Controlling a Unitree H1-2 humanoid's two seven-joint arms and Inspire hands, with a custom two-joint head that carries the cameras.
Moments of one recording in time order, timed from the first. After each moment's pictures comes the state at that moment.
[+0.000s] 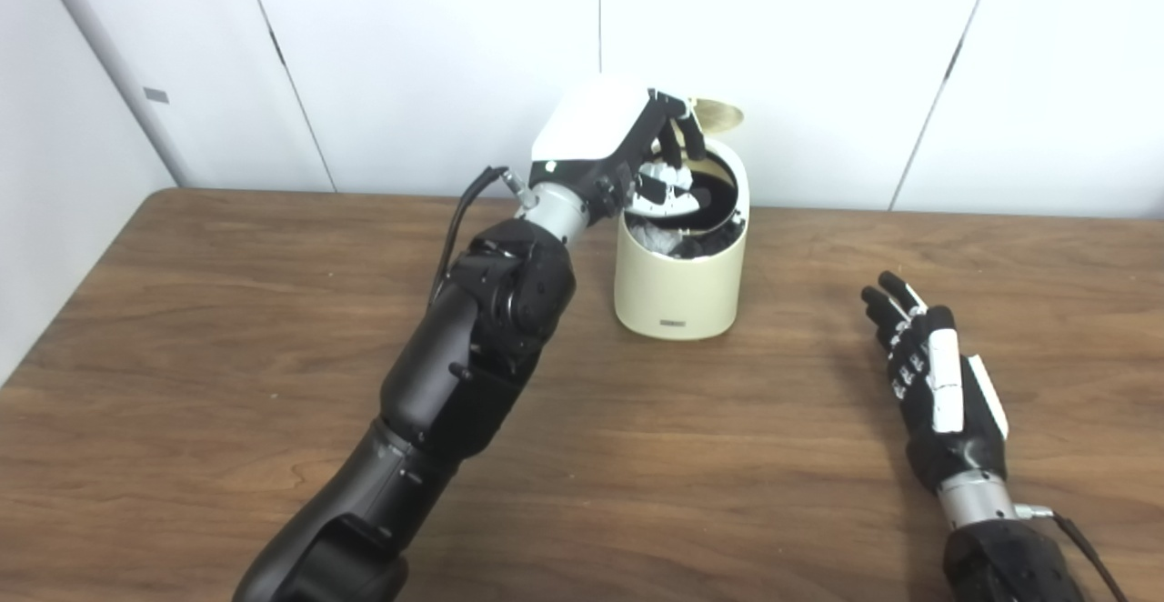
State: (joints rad) left arm -0.68 0.15 -0.32 -0.01 0.83 0.27 -0.22; right arm -0.12 -0.09 -0.08 0.01 0.15 0.06 0.07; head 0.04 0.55
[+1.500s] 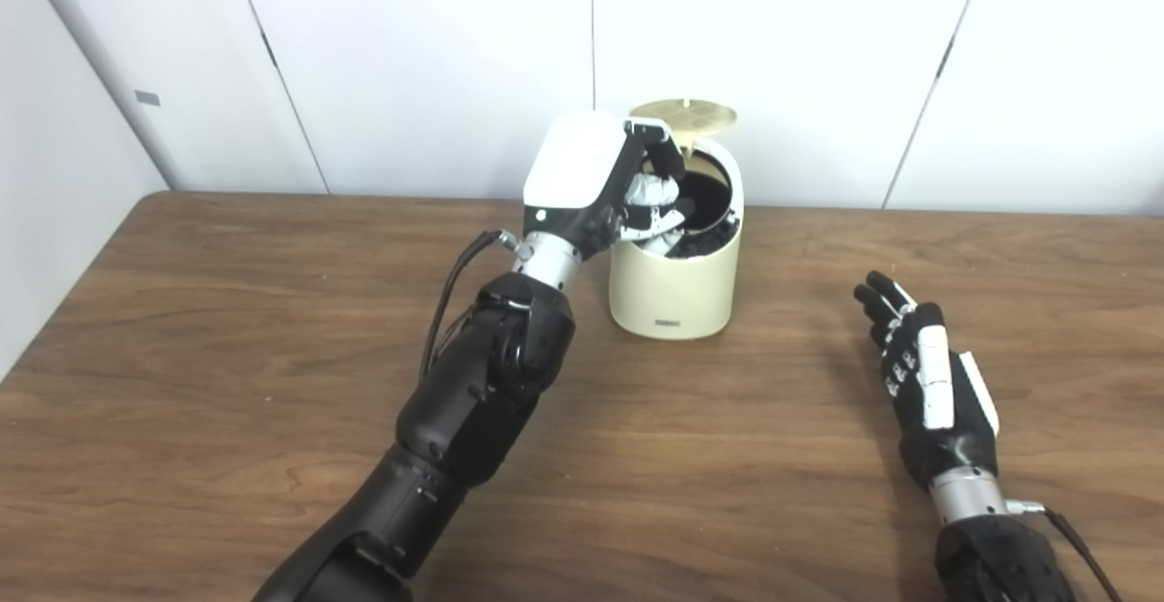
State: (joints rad) left arm -0.63 0.11 -0.33 0.25 0.81 0.01 0.22; right arm -0.12 -0.09 -0.07 0.01 0.12 0.06 0.06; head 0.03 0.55
